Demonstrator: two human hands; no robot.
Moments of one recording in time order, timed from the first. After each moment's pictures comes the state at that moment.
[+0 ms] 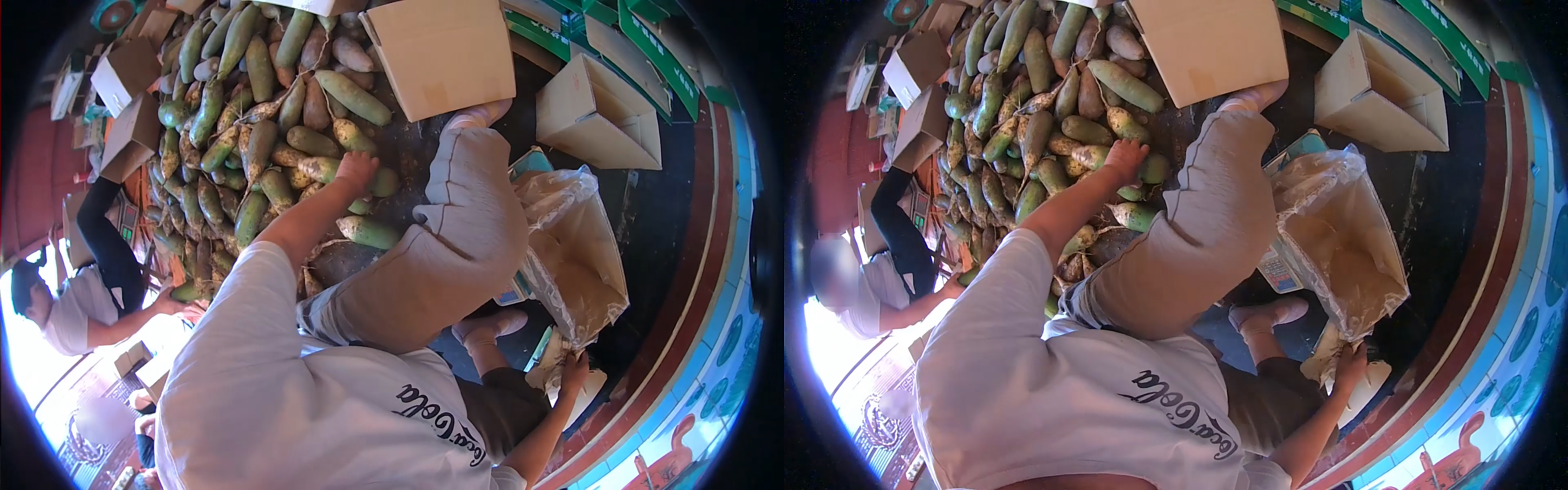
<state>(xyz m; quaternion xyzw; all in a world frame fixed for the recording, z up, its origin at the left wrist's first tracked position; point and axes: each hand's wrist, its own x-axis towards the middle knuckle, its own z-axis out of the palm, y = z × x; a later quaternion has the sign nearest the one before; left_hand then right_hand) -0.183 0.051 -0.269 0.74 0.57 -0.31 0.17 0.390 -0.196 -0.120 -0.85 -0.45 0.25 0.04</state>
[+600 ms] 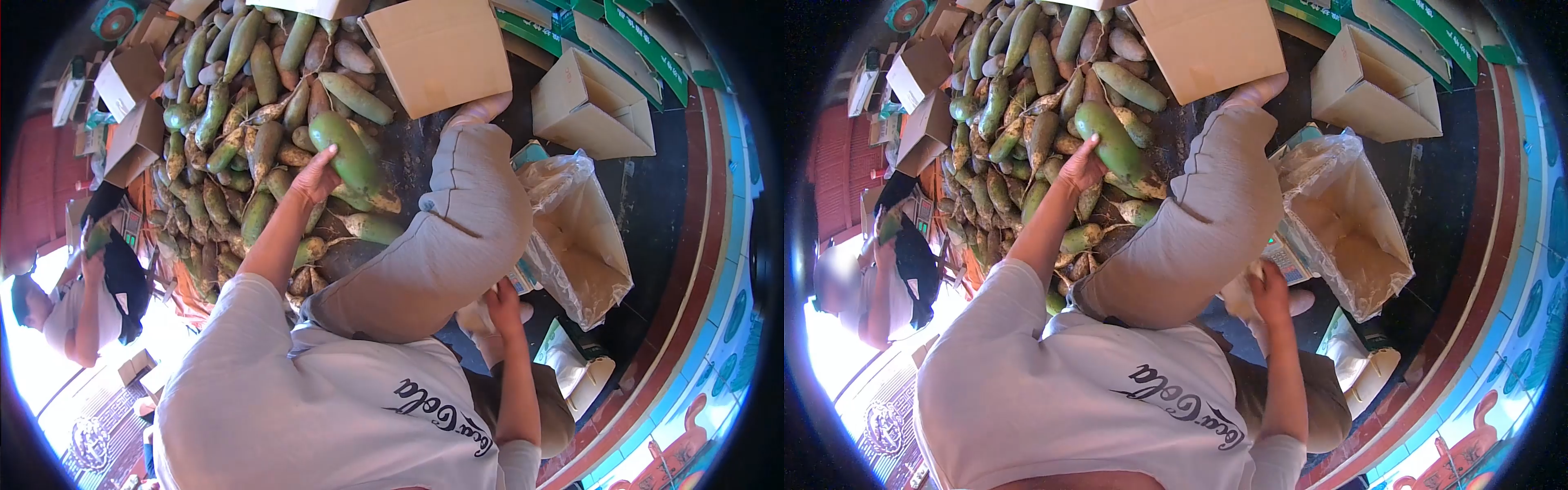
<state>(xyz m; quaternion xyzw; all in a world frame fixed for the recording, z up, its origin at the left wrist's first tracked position) -0.246 0.015 -0.206 0.09 0.46 0.47 0.75 0.180 -0.129 -0.185 -0.62 -0.61 0.46 0.20</state>
